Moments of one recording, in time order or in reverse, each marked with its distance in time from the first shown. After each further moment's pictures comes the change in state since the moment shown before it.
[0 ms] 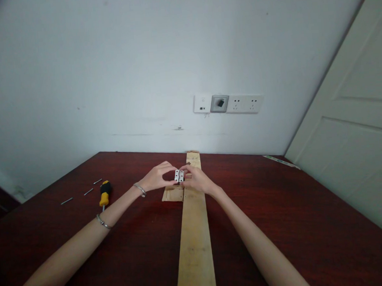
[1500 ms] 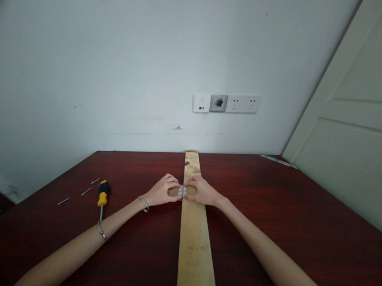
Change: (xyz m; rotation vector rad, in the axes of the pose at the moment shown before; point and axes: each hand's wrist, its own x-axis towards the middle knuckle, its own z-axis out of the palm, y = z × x) left_hand -0.026 0.016 0.044 -0.002 -0.091 -0.126; right_hand -0.038 0.026 -0.001 -0.568 -0.065 -0.085
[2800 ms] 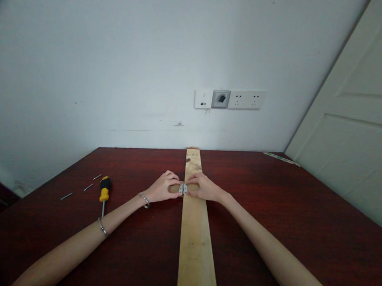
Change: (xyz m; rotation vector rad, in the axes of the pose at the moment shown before) left_hand -0.003 -0.001 -0.001 0.031 -0.031 -0.019; right_hand 0.000 -0.005 -0.010 0.022 -0.058 -0.008
